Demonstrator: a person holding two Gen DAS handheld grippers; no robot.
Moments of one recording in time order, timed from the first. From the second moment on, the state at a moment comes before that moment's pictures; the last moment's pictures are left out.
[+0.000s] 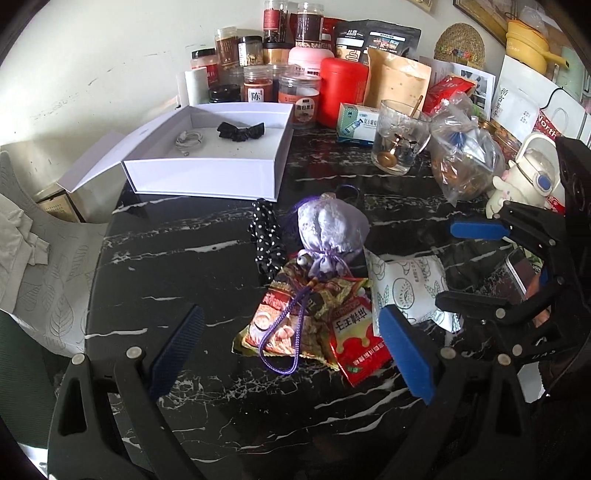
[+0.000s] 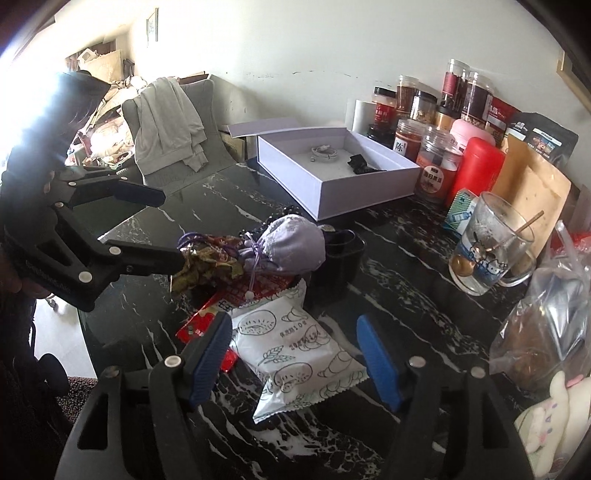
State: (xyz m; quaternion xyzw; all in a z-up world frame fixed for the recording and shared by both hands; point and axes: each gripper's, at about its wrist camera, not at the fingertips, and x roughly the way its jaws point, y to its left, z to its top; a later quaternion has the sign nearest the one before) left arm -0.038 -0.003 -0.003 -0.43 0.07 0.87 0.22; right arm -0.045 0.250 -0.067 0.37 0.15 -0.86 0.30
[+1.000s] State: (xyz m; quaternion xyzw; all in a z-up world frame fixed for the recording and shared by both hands) left arm -0.076 0.014 -0.065 -0.47 0.06 0.84 0.27; right arm -0.075 0.244 -0.113 0.43 0.14 -0.82 0.35
